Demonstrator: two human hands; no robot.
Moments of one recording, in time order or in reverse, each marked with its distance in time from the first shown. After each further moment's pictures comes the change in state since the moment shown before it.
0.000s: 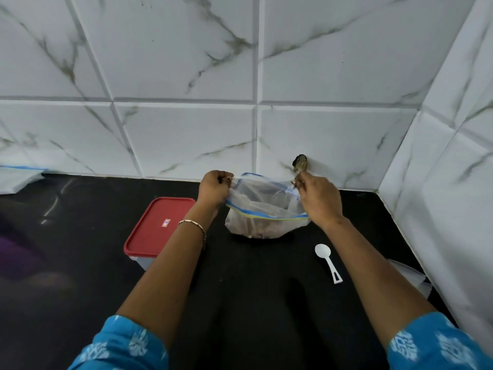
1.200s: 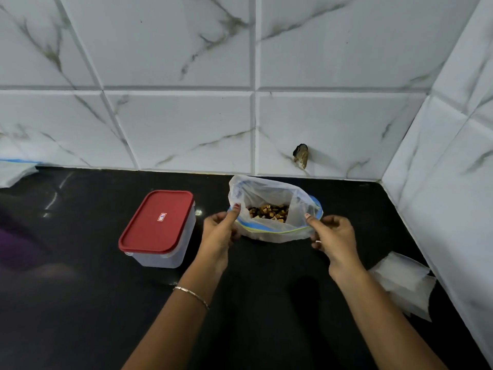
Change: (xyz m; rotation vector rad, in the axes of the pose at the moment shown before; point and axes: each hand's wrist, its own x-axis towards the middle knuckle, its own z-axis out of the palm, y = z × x) left_hand -0.087 -0.046 0.024 -0.629 -0.004 -0.424; right_hand -0.086 0.009 0.009 1.078 -0.097 0.953
